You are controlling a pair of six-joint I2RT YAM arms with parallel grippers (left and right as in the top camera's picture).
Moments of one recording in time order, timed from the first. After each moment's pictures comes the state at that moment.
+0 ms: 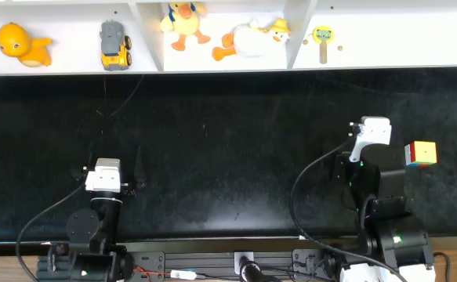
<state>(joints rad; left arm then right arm) -0.05 0.02 0.01 -0.08 -0.02 0.13 0.14 0.67 0.73 -0.75 0.17 0.11</state>
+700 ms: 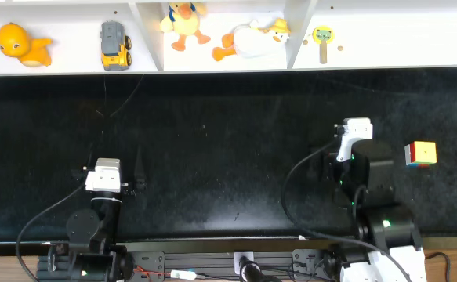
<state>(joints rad) -0.05 0.02 0.01 -0.08 -0.02 0.13 0.12 0.76 0.64 -0.68 0.03 0.05</state>
